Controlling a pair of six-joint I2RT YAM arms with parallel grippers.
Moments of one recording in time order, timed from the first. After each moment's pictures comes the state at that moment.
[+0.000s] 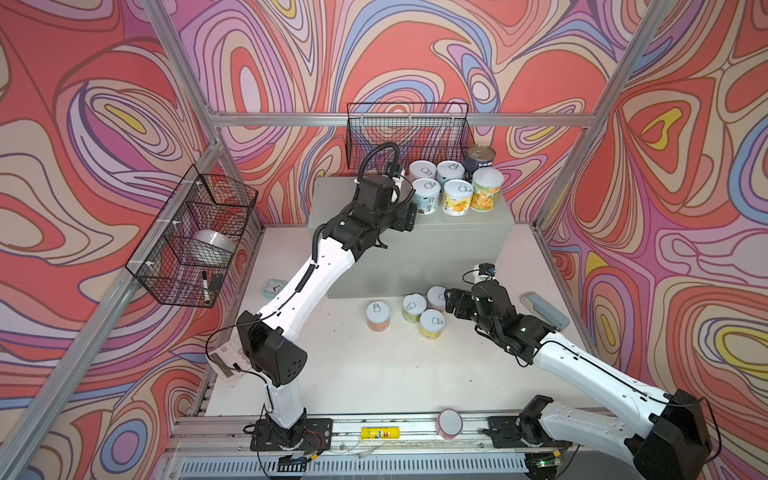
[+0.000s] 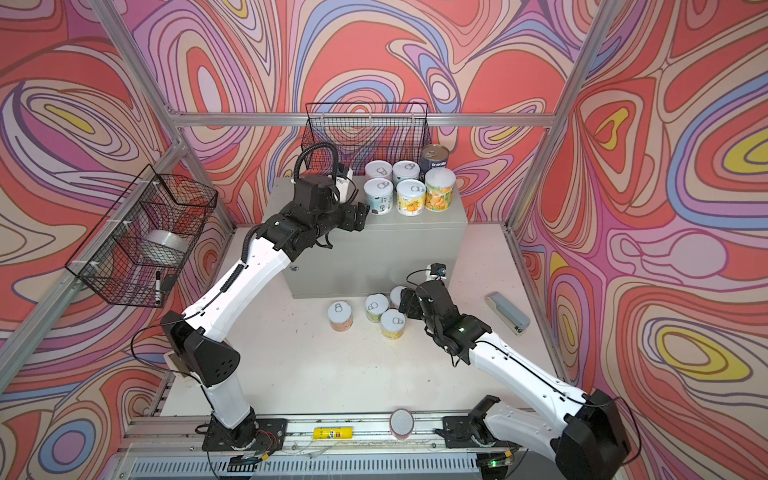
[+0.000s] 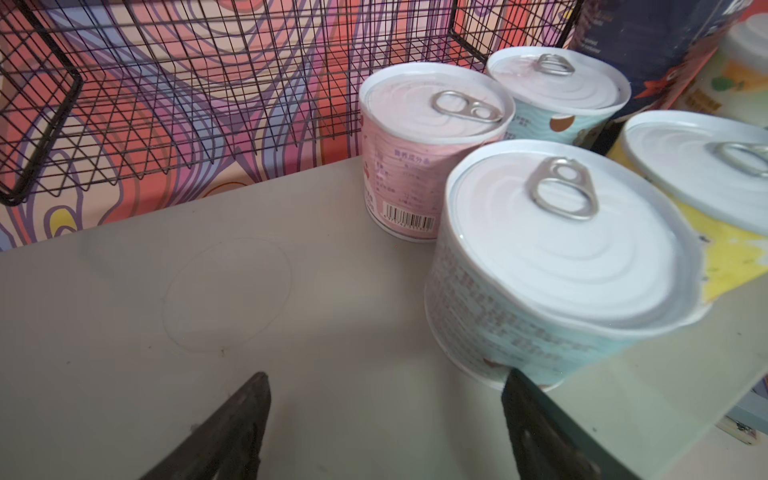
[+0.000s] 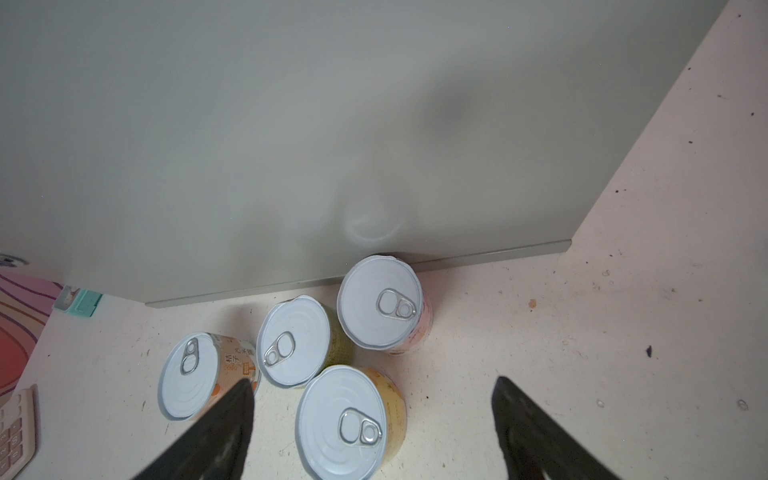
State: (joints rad) left arm -0.59 1.81 2.02 -0.59 -0.15 -0.11; right arm 0.62 1.09 0.76 -0.29 0.30 0.63
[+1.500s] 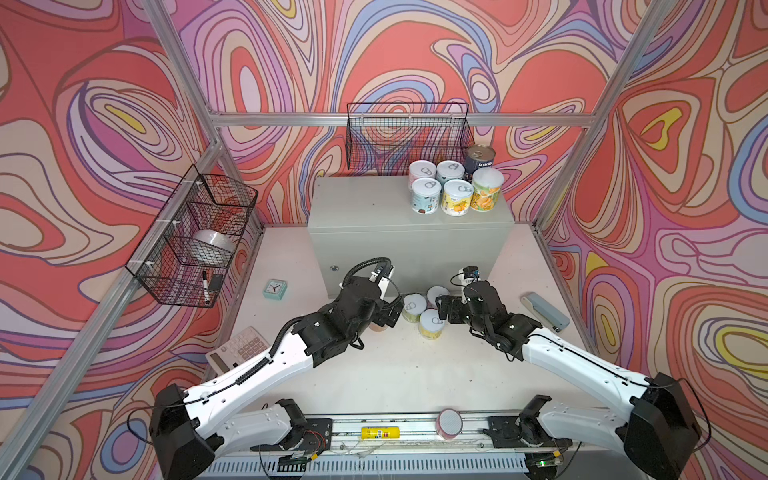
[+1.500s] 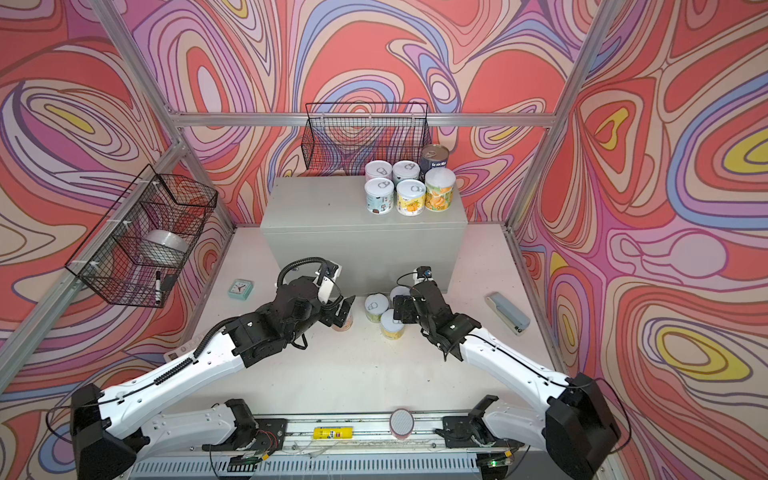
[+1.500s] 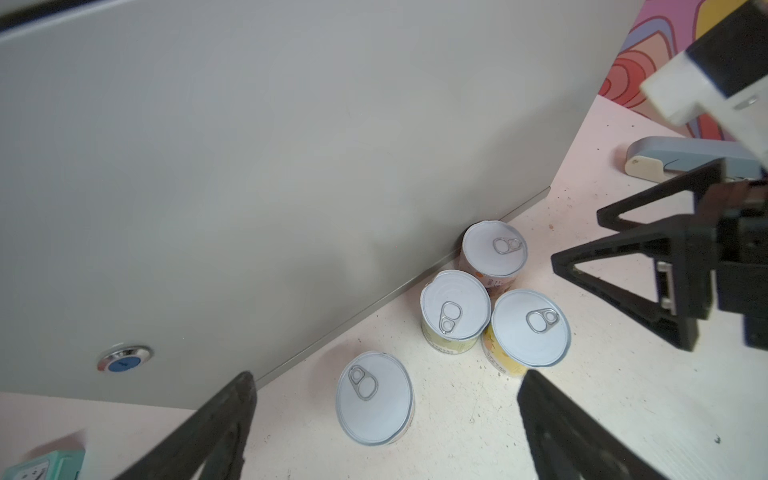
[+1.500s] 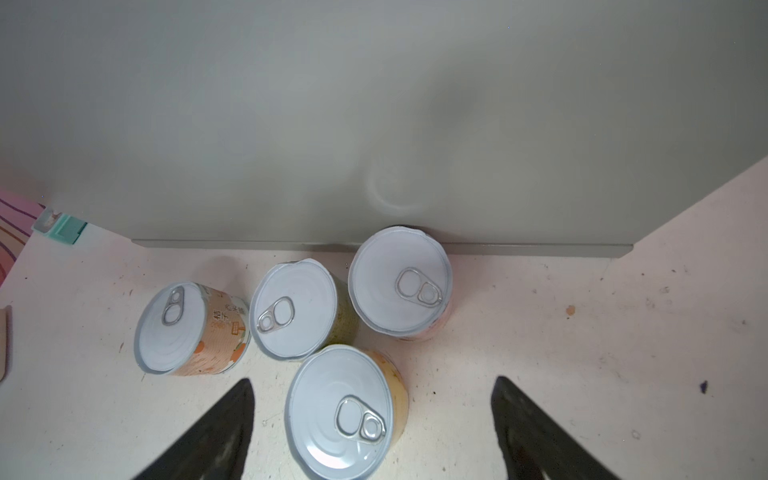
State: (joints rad) left arm -0.86 1.10 0.94 -0.33 -0.37 -0.12; right arm 0.62 1.19 0.73 -0.21 0.20 0.52
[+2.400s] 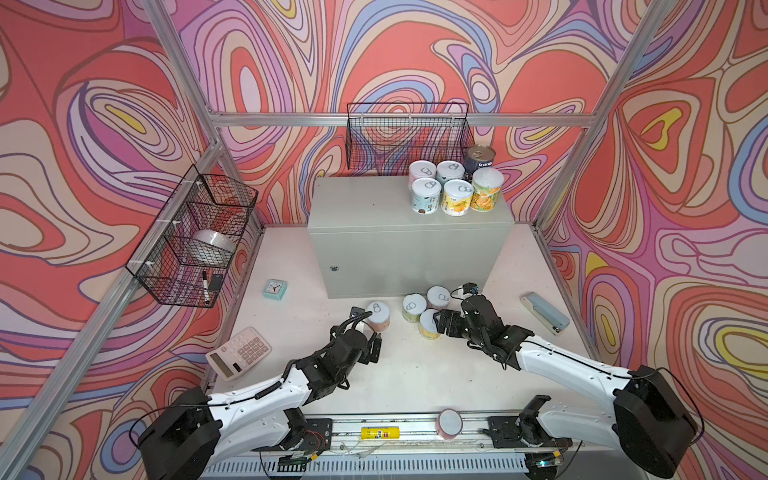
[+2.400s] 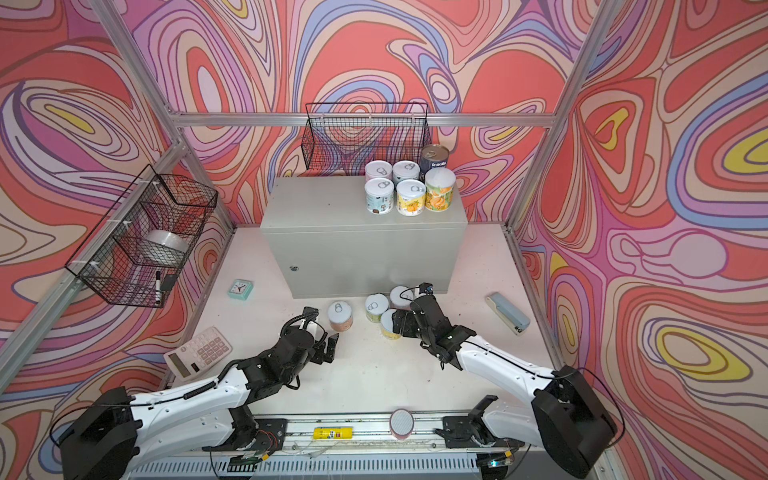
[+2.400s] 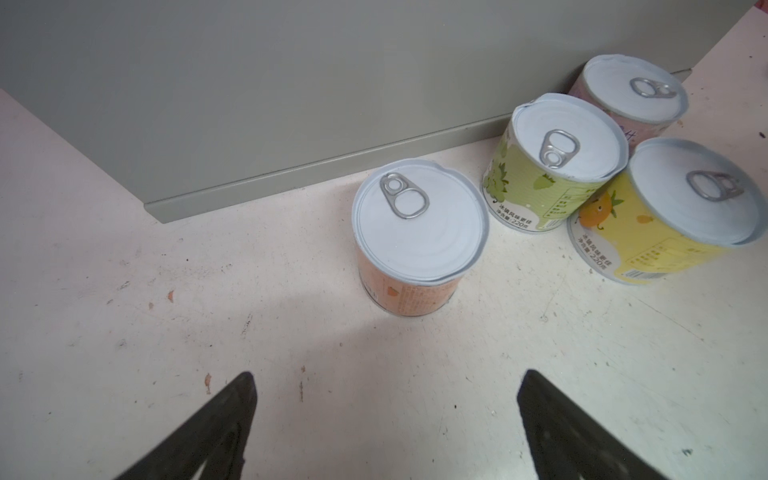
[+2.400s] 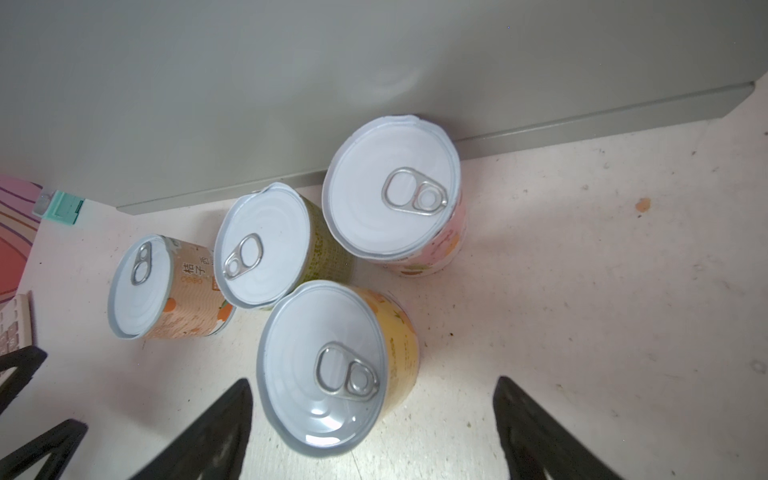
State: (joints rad) left arm -0.86 1.05 0.32 0.10 -0.45 -0.38; right arm 0.62 1.19 0.56 -0.09 0.09 0.65
